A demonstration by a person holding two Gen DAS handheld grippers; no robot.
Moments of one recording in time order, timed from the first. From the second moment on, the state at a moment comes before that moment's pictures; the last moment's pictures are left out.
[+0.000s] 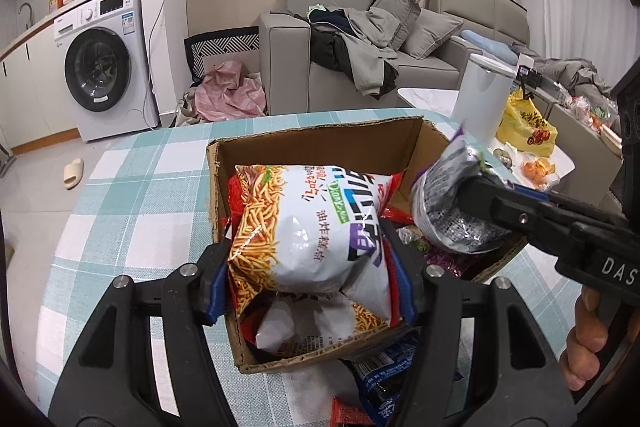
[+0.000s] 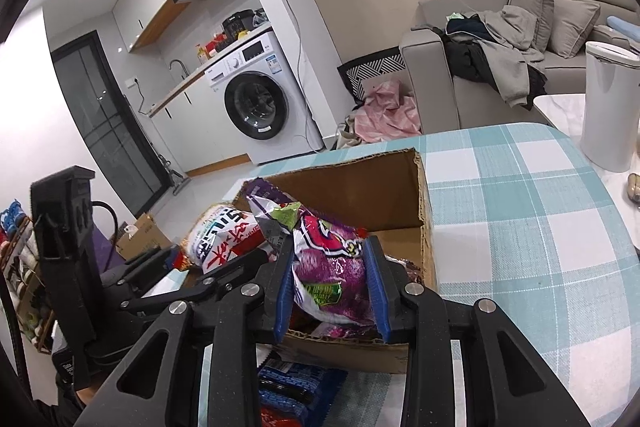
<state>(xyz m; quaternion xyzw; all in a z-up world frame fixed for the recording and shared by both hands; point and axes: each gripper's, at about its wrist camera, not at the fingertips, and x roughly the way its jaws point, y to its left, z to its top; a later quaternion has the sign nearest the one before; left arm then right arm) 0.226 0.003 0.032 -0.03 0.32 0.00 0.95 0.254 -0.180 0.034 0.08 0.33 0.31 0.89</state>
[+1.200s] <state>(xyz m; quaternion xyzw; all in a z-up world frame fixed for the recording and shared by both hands) 0.106 0.016 0.051 -0.06 0.32 0.02 0.95 0.186 -0.219 0.030 0.05 0.35 0.31 0.88</state>
